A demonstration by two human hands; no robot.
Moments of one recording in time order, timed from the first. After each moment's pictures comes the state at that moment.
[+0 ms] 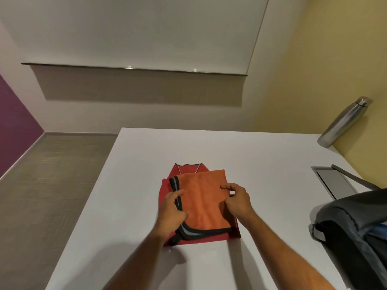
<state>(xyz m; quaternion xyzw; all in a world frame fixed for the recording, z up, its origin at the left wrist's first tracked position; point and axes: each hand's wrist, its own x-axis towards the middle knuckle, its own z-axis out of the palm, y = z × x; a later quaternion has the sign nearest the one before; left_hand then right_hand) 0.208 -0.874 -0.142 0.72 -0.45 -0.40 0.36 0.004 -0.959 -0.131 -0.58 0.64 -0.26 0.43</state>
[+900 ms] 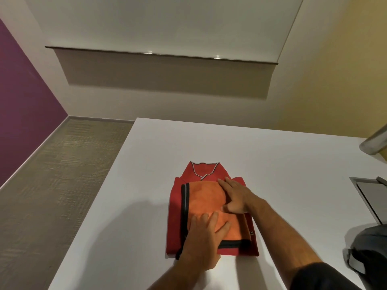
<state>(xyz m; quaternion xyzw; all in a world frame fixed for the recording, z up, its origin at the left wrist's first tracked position) 0.158 -0.867 -0.197 0.62 -0.77 -0.13 -0.04 0.037 -1.047 -0.164 -0.84 0.45 0.20 0.22</state>
